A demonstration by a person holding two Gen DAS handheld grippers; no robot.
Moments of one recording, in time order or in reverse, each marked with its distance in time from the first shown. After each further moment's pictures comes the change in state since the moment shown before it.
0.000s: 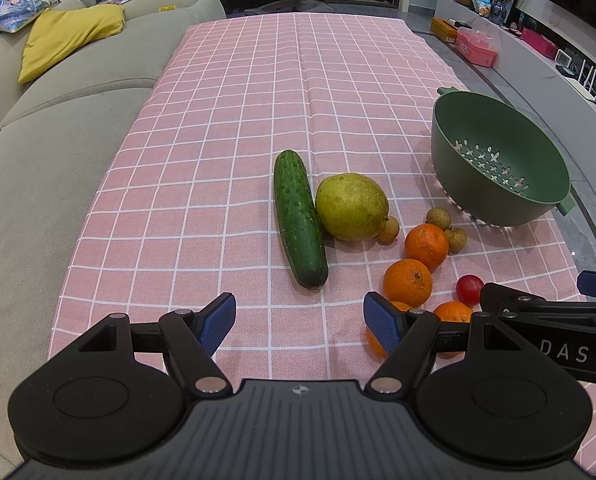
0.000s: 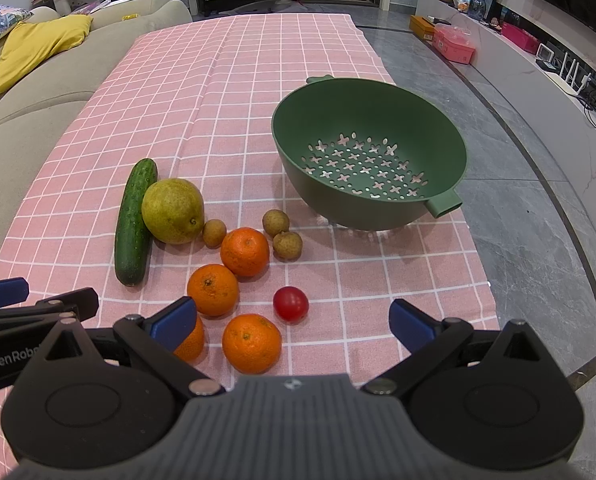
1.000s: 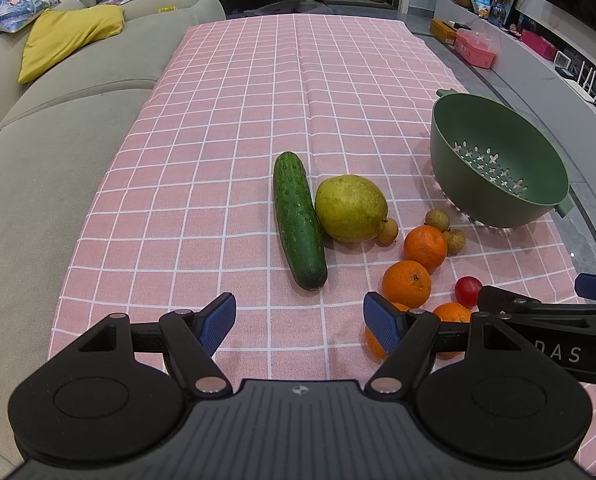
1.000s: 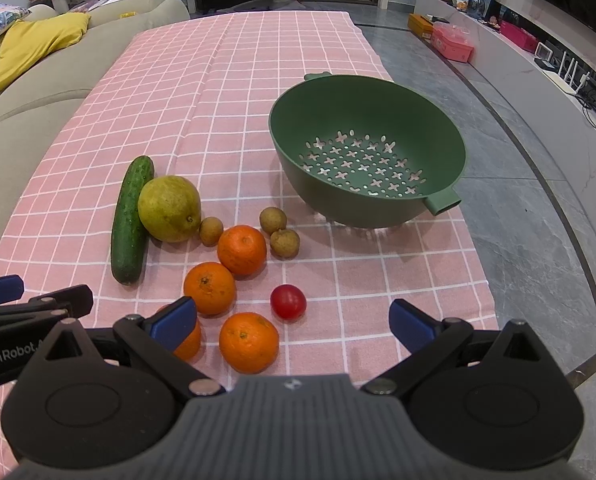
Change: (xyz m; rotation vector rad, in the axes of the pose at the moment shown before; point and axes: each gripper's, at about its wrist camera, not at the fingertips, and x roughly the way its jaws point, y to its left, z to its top) left arm 0.000 0.000 0.000 -0.003 0.001 -0.001; right arm 0.002 0.001 0.000 -0.001 0.004 -0.004
